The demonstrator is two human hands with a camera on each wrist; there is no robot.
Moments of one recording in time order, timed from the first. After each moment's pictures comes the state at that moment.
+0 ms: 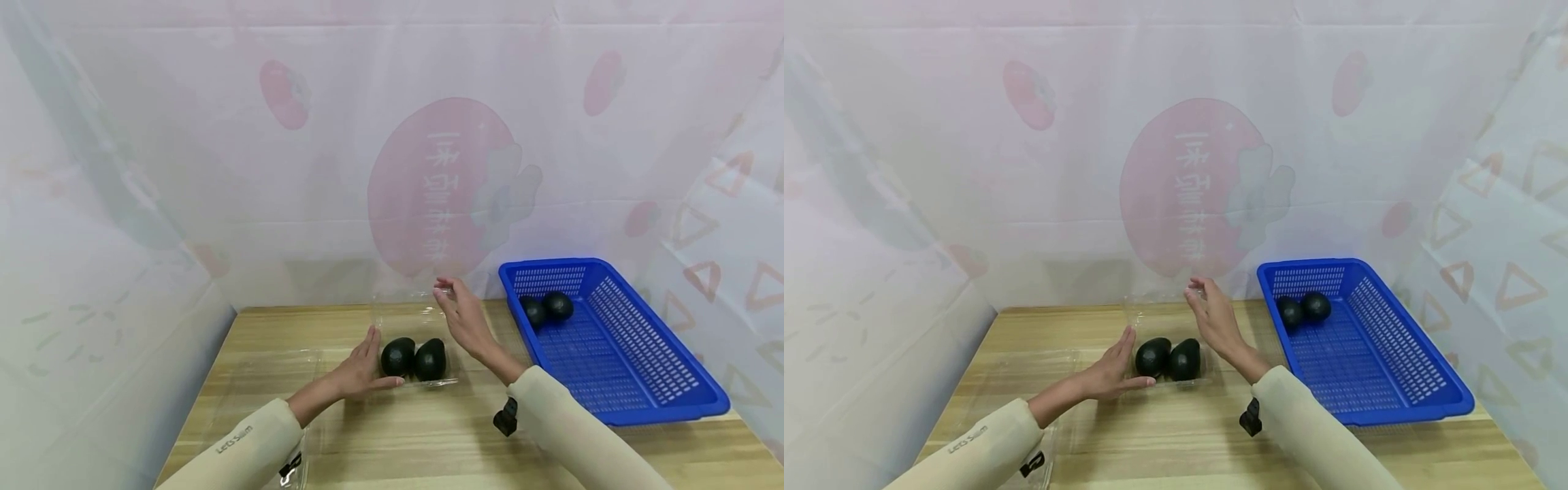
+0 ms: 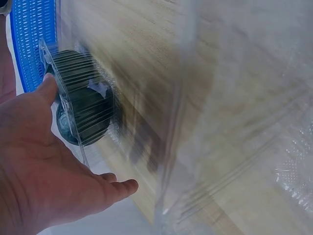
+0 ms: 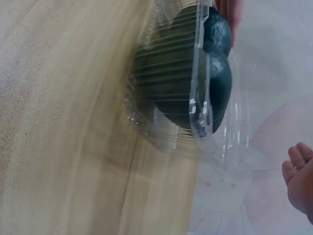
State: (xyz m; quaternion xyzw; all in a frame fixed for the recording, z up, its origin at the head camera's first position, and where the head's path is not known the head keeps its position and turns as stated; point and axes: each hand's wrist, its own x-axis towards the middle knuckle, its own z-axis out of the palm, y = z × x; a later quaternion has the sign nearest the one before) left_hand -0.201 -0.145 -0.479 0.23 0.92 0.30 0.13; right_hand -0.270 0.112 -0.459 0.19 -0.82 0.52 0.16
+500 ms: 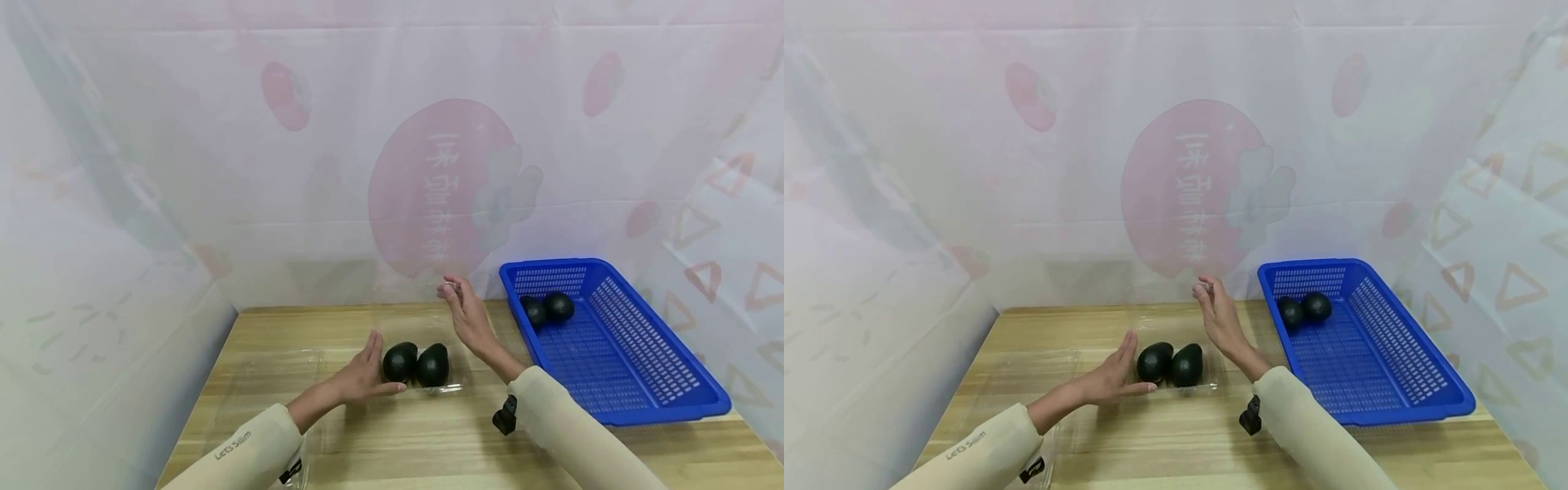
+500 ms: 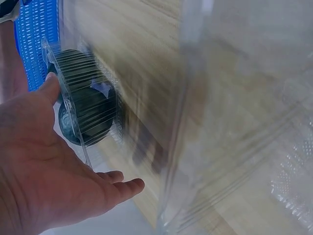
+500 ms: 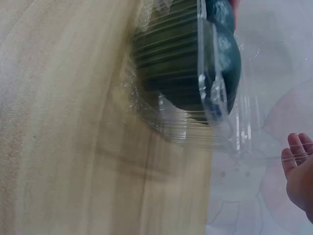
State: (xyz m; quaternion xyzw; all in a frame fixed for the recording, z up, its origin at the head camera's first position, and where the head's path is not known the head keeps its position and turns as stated) left_hand -0.191 -0.144 -0.471 0.23 0.92 0.30 0.15; right_hand -0.280 0.117 -0.474 0.18 -0.79 0.57 0.14
